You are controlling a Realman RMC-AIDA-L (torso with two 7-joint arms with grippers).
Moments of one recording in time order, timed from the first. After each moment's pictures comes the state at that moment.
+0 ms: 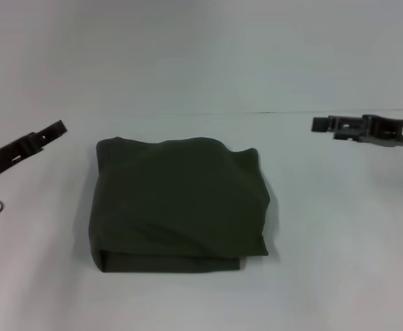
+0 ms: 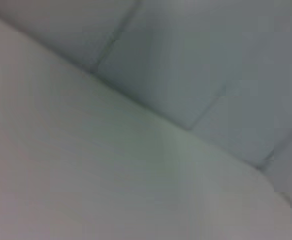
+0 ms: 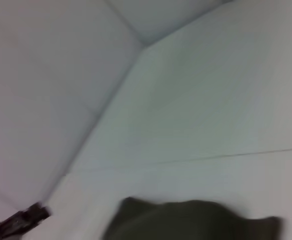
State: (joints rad) left arm -0.40 -2.16 0.79 0.85 1.71 0.89 -1.97; right arm 0.70 1.91 -0.67 -0.56 -1.99 -1.32 2.12
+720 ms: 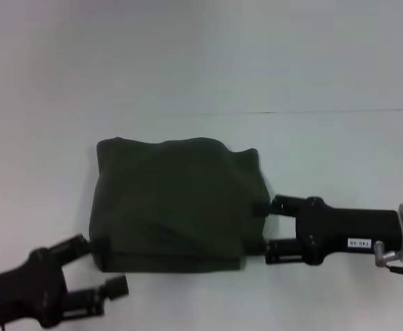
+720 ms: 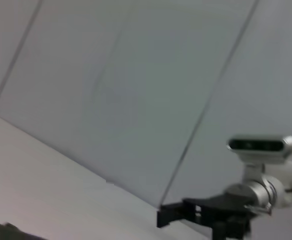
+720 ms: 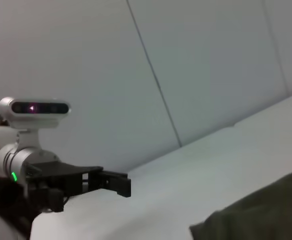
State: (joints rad) left arm -0.26 -2.08 0.72 0.70 1.75 1.84 -1.41; right arm 0.60 2.08 -0.73 -0.54 -1.93 -1.62 1.41
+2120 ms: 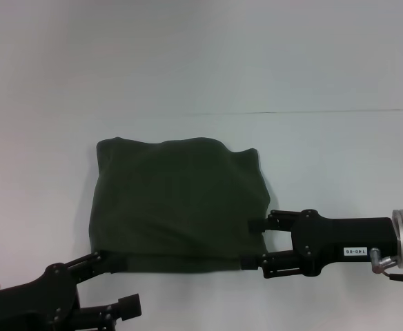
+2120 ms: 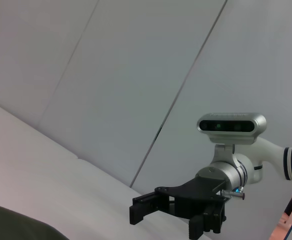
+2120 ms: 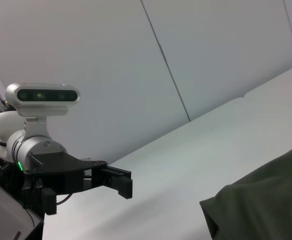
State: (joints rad) left arm -0.29 -2.08 0.72 0.65 1.81 1.86 -1.42; right arm 0.61 2.07 -0.79 -0.55 -1.96 -1.62 1.49
